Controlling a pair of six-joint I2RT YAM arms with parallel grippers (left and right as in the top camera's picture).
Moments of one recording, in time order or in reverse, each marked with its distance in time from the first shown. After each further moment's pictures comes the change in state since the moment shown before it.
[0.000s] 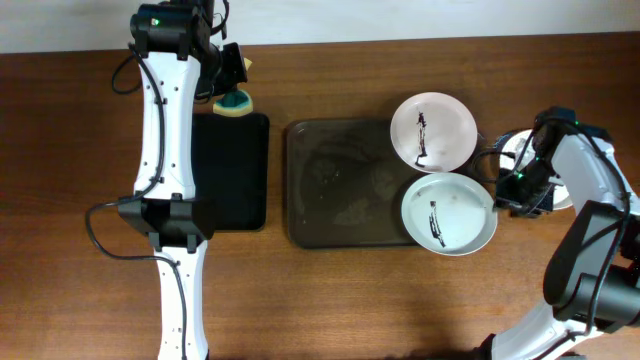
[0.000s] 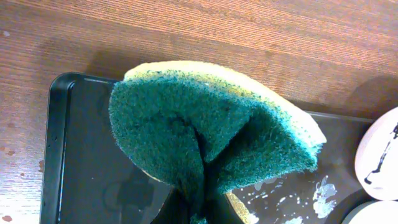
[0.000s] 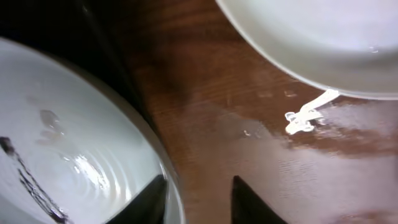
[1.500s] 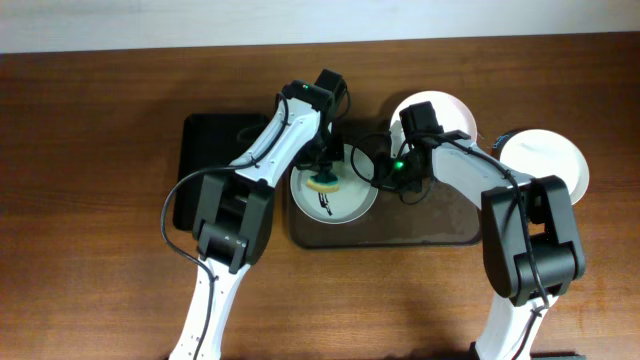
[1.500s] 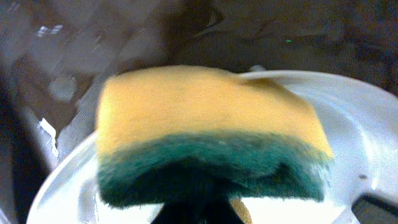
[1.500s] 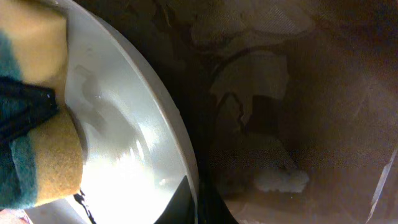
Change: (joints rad) left arm -0.360 -0.034 -0.816 0.450 0.018 -0.177; right arm 0.513 0.132 -0.056 0.541 -0.344 0.352
